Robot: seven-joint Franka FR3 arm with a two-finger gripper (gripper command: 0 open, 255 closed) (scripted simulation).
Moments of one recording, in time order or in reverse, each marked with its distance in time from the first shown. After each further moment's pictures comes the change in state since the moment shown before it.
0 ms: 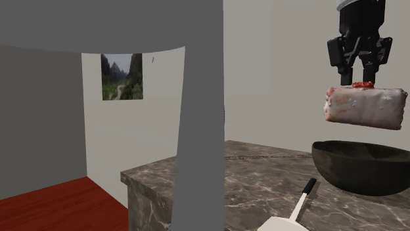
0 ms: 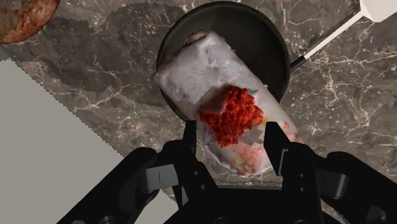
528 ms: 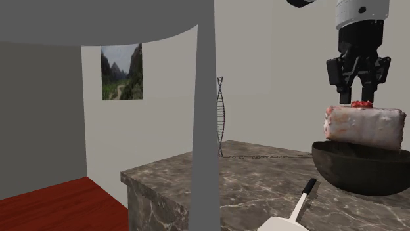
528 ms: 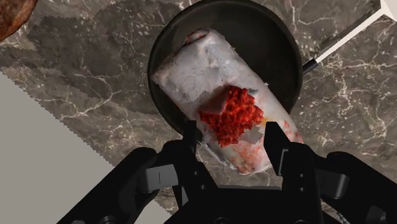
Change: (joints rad) arm 0.004 -0.057 0.013 -0.173 -0.026 0.123 0.022
